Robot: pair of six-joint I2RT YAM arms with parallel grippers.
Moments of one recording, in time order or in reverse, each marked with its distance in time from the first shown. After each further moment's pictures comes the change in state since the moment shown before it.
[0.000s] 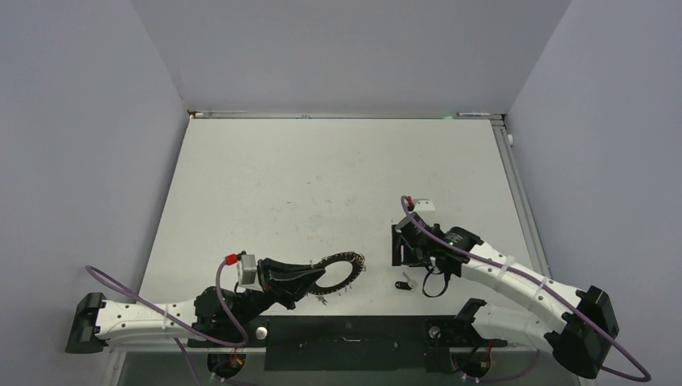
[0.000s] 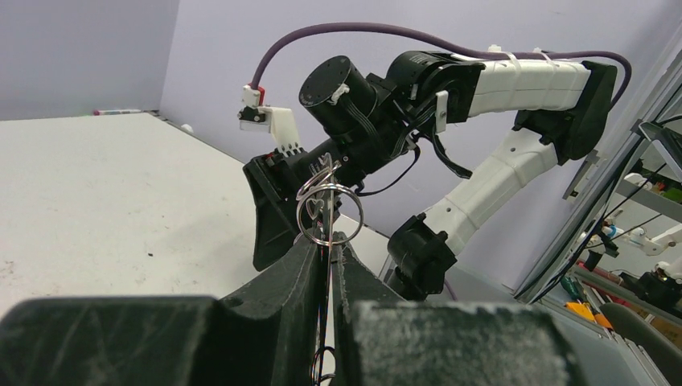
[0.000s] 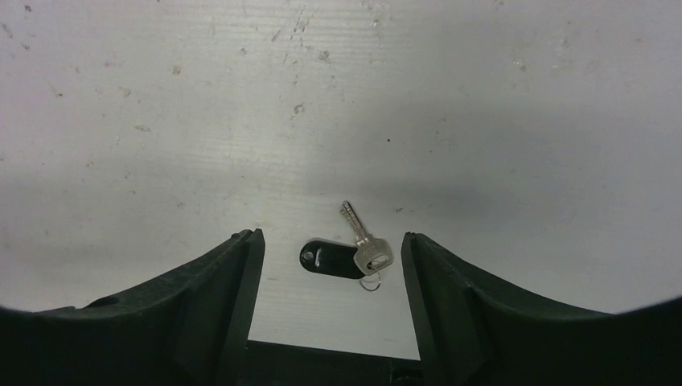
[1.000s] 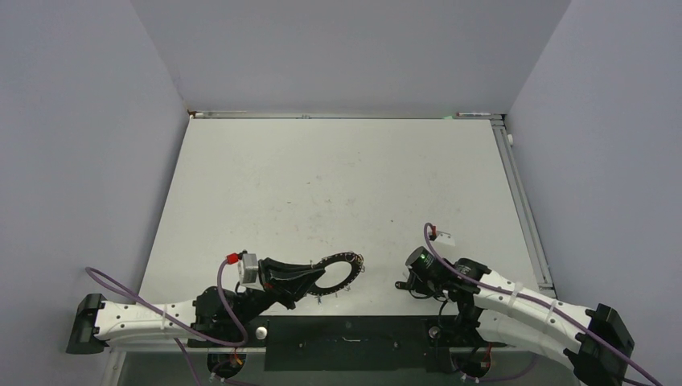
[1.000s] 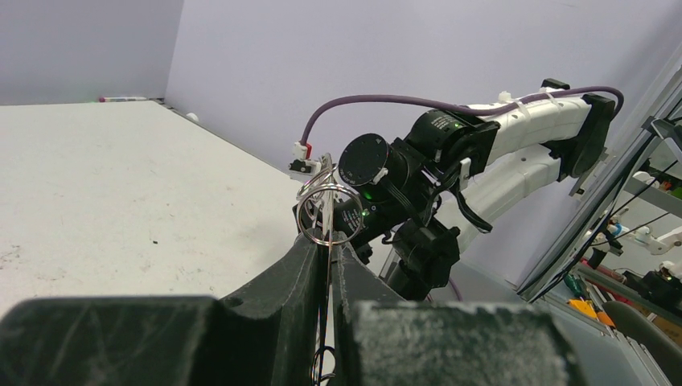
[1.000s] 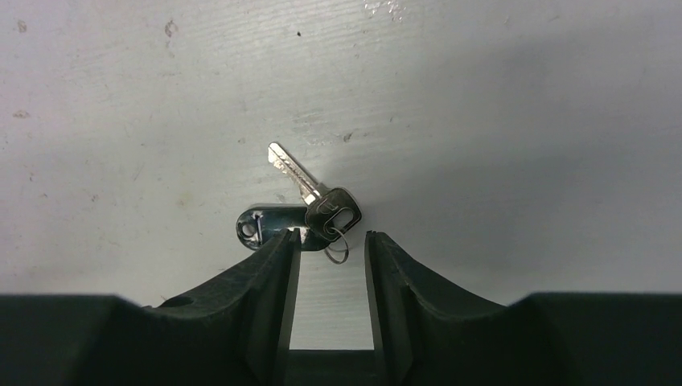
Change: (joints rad) left arm 0.002 -0.032 0.000 -0.062 -0.018 -0.023; right arm 0.083 -0.205 -0.318 0.026 0.021 0.387
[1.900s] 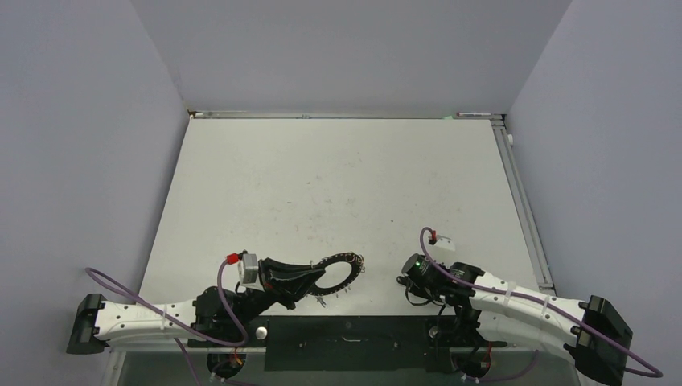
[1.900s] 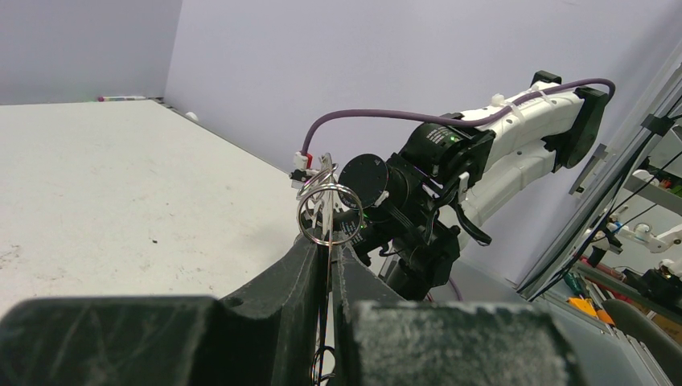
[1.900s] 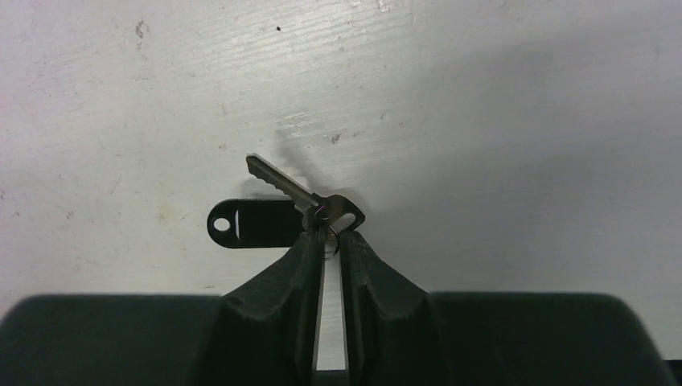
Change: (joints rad) left arm 0.000 0.002 0.000 -0.003 0.004 0.000; right arm 0.082 0.041 -0.049 0.047 0.065 0.112
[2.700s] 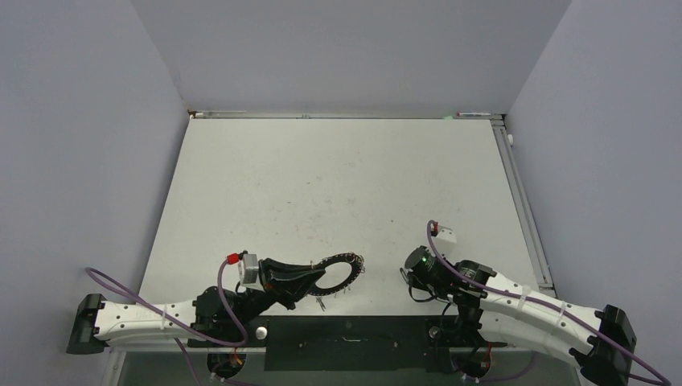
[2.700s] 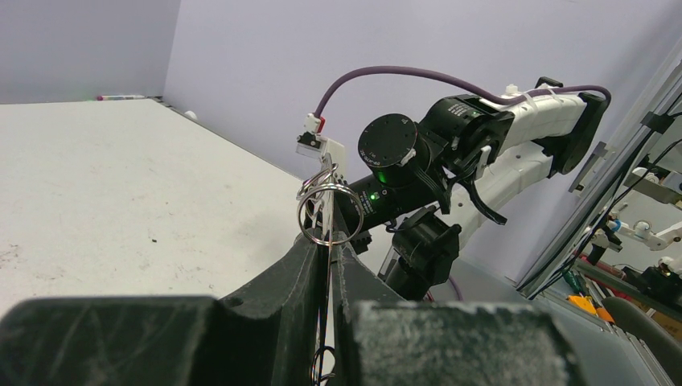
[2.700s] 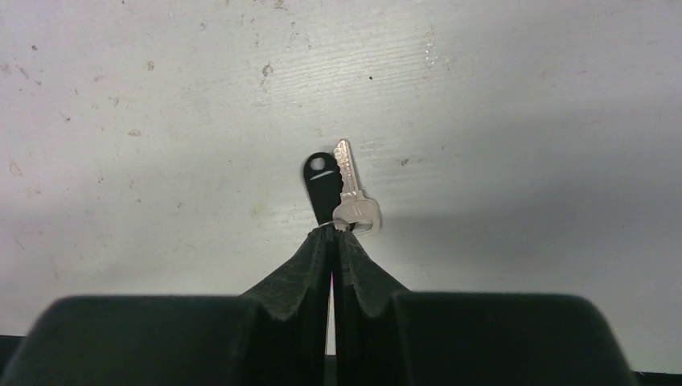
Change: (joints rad) left arm 0.000 -0.002 0.000 -0.006 0.004 0.000; right arm 0.016 -0.085 0.085 -0.022 0.048 -0.049
